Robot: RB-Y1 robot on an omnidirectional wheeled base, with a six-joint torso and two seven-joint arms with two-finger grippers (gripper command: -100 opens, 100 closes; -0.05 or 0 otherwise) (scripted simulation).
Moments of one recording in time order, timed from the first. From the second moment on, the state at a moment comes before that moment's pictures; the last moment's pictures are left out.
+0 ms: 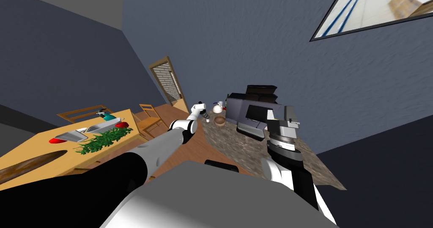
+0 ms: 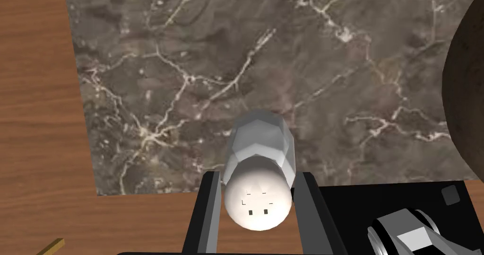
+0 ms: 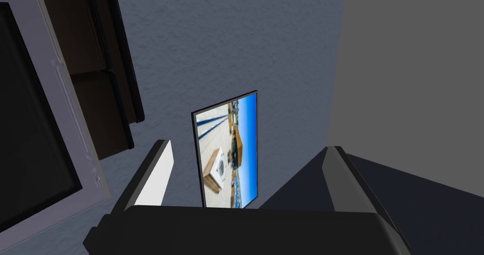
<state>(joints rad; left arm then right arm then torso) -1.04 0.27 0.35 -0.60 0.14 1.31 1.01 0.45 -0.01 0.04 -2.38 0.00 -0.46 0.09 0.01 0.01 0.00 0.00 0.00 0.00</state>
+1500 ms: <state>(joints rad) -1.12 0.33 0.32 -0.60 0.07 1.58 1.08 0.45 -0.01 0.04 -2.38 0.00 -0.46 0.09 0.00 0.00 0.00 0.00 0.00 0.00</state>
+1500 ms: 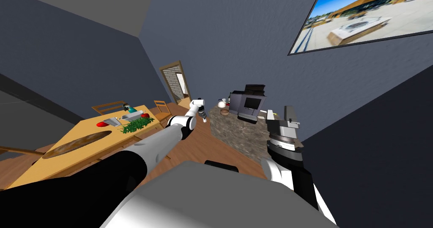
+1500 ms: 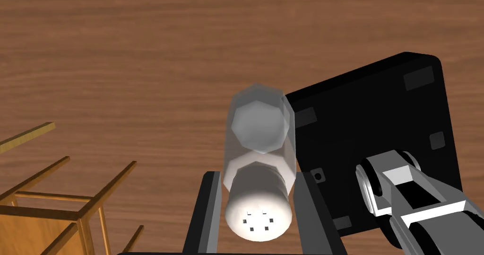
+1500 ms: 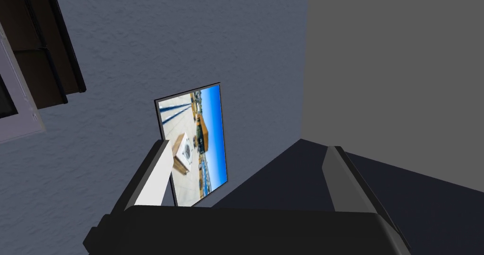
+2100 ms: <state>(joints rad) -1.22 0.29 0.32 -0.69 0.08 1.64 1.14 0.45 -0.01 0.04 -2.38 0.00 -0.46 0.09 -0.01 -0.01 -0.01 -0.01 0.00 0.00</state>
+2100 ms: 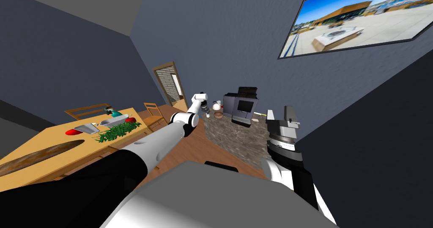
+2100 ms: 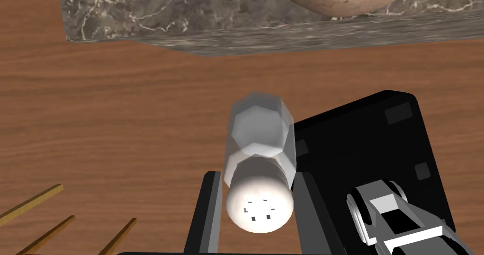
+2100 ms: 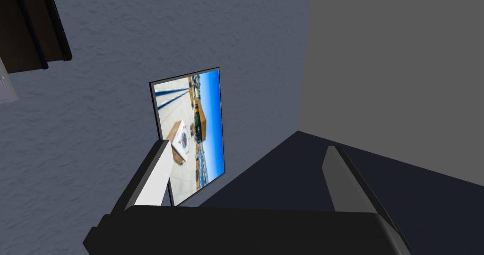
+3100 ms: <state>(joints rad) -1.32 0.28 0.33 -0.73 0.10 1.66 1.19 0.45 -0.01 0.04 -2.38 0.00 -0.46 0.09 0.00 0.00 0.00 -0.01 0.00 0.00</state>
